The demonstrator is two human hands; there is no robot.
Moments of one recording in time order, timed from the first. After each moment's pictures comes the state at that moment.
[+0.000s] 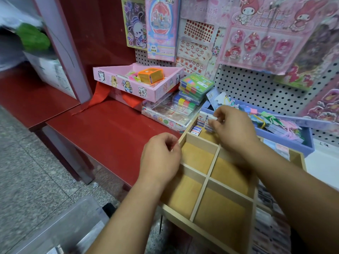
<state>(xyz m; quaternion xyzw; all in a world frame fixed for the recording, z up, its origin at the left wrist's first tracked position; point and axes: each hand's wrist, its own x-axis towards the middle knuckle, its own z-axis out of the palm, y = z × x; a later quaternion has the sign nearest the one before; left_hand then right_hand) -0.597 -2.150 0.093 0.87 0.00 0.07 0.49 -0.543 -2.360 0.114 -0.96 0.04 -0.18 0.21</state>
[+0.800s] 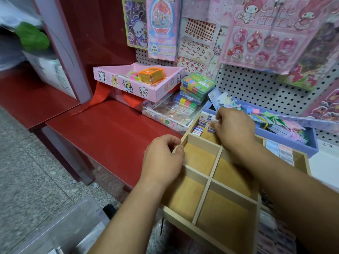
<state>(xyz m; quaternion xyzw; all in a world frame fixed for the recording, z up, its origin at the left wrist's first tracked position) -0.591 -2.149 0.083 0.86 0.00 0.05 0.51 -0.531 -2.355 0.110 -0.98 0.08 -0.16 0.04</state>
